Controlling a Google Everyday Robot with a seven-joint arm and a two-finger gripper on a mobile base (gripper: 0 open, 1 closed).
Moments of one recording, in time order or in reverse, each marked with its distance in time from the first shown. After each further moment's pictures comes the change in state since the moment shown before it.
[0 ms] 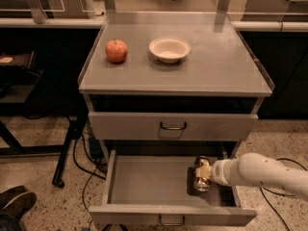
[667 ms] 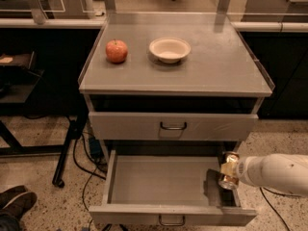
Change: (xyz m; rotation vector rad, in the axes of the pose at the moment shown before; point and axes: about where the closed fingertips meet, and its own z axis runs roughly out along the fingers) arm -0.013 -0.036 -0.103 0.219 -0.084 0.076
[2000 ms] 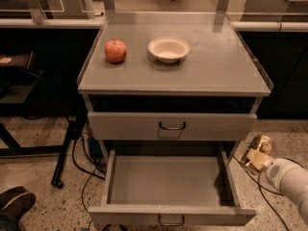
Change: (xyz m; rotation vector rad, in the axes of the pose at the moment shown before) arm -0.046 -0.033 -0.102 -0.033 -0.452 0.194
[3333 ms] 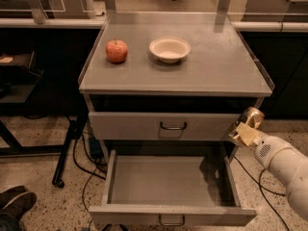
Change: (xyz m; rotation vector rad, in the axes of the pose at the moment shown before) arm -0.061 0.074 0.000 -0.176 -0.180 -0.004
